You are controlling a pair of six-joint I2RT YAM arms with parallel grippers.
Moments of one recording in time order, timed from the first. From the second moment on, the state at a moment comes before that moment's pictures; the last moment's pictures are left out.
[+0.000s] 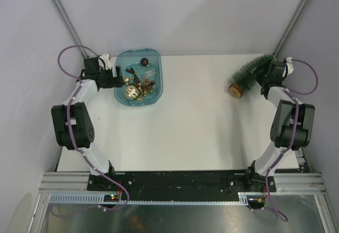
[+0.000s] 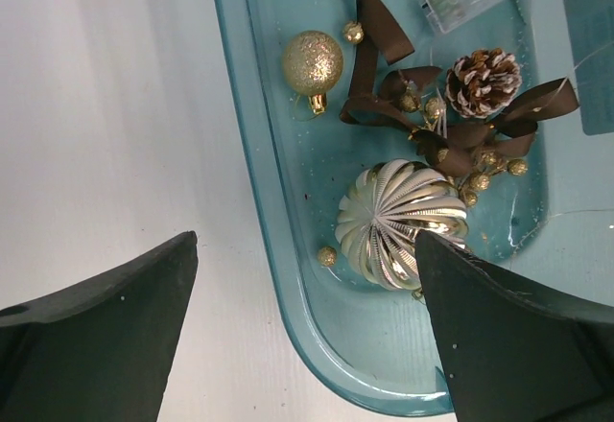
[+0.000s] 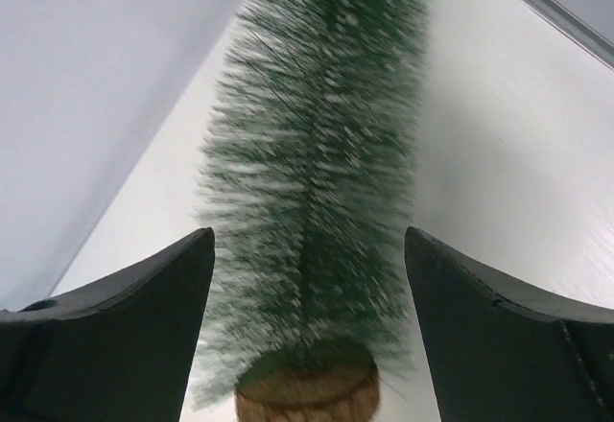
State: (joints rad) left arm 0.13 1.74 1.30 -0.31 0.27 0.02; right arm -0.22 1.73 1.10 0.16 0.03 0.73
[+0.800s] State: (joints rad) left arm 0.13 1.81 1.32 -0.31 0.33 0.03; right arm -0.08 2.00 1.43 -0.08 0.13 0.61
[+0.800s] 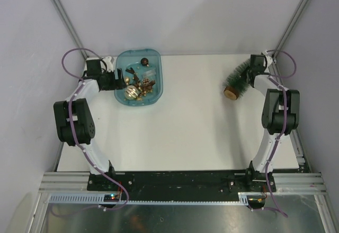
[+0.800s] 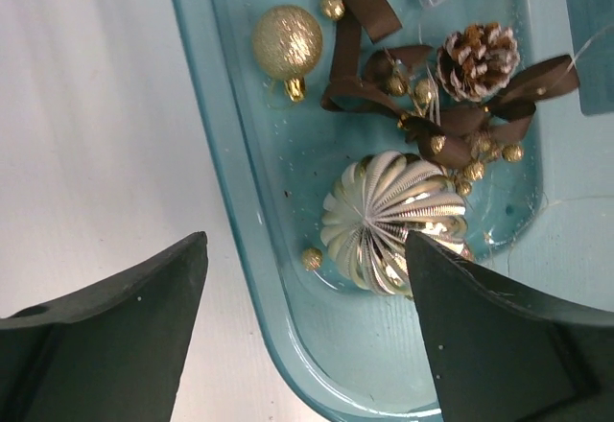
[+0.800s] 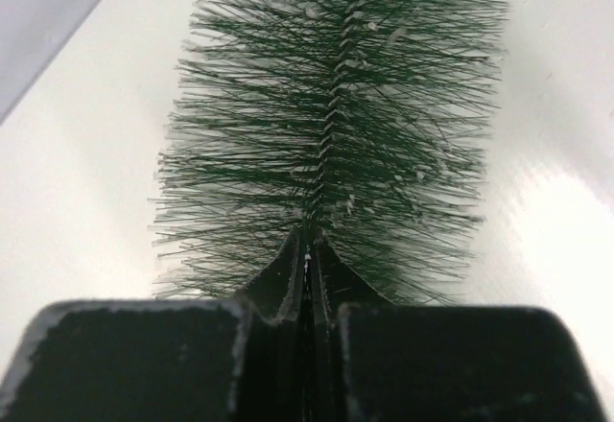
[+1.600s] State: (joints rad) left arm 0.13 1.62 1.03 -0.33 0.49 0.09; right arm 0.73 1.43 0.92 0.10 0.59 0.41
